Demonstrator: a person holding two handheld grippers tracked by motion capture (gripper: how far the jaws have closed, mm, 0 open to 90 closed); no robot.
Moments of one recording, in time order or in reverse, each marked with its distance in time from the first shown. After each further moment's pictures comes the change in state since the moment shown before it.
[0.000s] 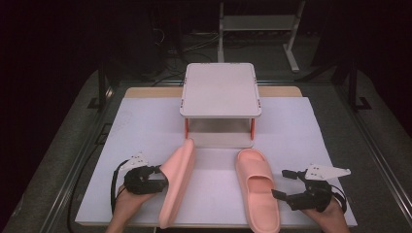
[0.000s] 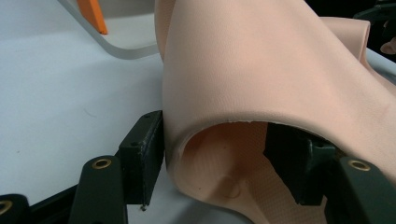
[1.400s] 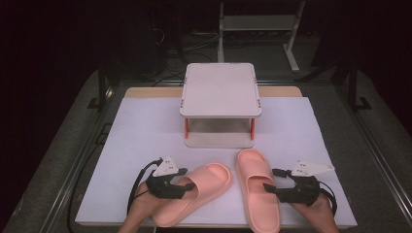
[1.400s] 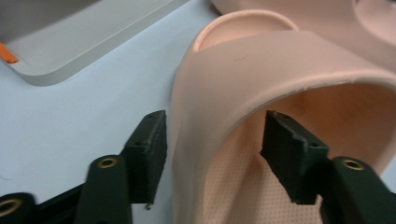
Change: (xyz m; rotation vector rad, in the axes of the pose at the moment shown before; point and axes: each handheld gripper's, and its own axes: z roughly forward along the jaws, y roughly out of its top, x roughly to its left) left arm -0.042 0.014 0.044 0.179 0.016 0.278; right arm 0.001 0.005 0.028 0.060 -0.069 -0.025
